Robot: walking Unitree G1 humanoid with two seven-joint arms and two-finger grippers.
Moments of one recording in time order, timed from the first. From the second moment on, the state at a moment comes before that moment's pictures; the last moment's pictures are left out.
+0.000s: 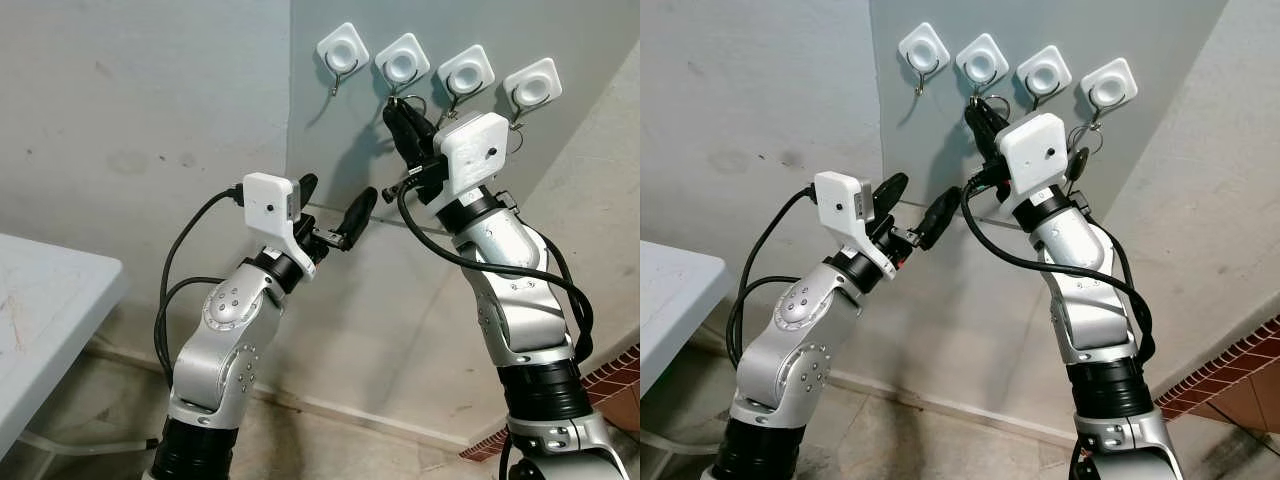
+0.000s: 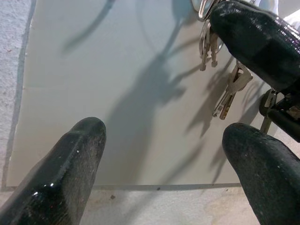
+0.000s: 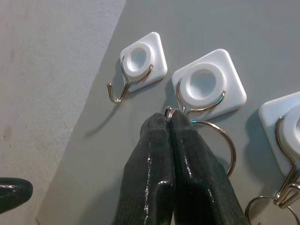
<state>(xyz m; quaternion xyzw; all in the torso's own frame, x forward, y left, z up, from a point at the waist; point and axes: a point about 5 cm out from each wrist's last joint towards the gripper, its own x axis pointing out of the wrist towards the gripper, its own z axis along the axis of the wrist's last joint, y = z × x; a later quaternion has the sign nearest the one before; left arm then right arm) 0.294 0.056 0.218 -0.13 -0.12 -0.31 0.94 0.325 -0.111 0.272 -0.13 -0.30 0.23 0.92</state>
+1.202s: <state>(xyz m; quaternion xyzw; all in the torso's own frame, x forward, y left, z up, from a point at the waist) 0.294 0.057 0.219 -0.15 -0.11 -0.30 0.93 0.326 -0.111 0.275 -0.10 -0.30 0.21 0.93</state>
